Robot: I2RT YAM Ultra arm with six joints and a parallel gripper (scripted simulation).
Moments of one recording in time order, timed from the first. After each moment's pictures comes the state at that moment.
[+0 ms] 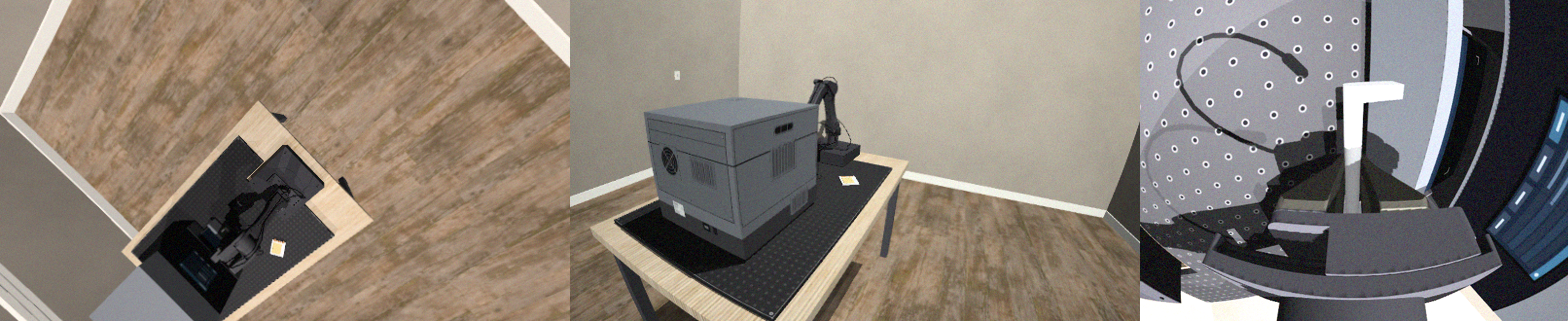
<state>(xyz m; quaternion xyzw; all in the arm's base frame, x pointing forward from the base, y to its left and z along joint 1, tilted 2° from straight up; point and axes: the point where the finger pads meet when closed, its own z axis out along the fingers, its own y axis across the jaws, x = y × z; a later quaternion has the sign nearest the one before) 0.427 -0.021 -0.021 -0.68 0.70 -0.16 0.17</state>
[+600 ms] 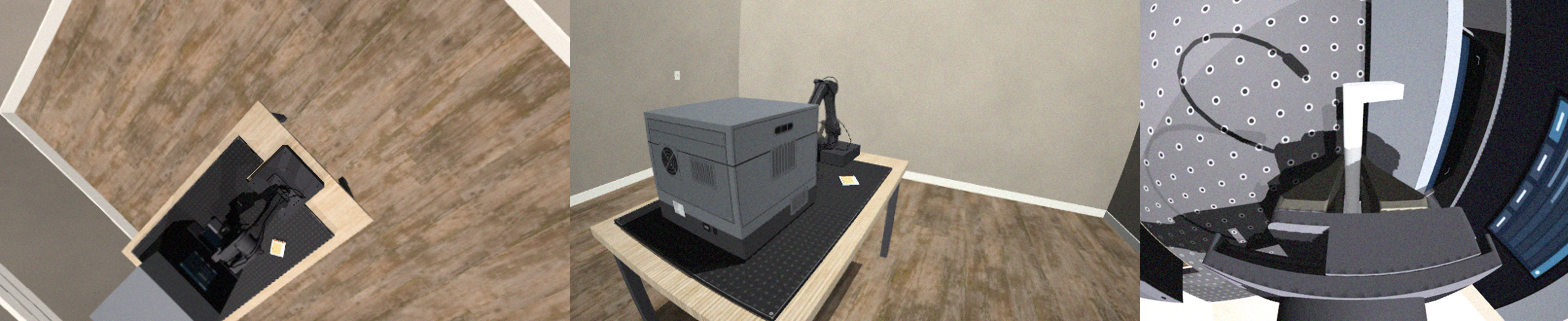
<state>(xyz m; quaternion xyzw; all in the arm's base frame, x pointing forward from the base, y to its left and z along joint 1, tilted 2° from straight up) 0.422 -0.021 -0.020 -0.68 0.70 -0.16 0.17</state>
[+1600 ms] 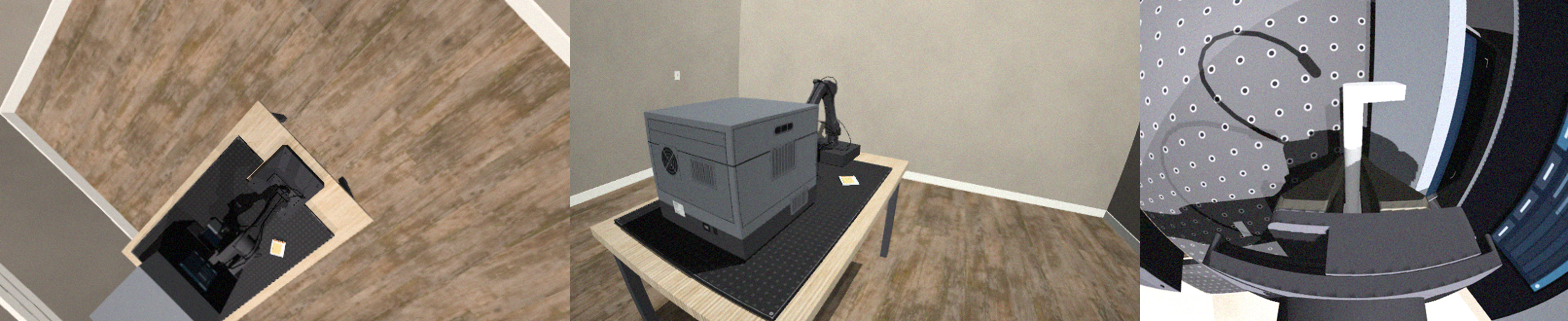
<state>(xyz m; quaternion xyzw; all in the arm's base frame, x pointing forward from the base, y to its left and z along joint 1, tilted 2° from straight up) 0.426 -0.021 -0.021 -0.68 0.70 -0.13 0.14</state>
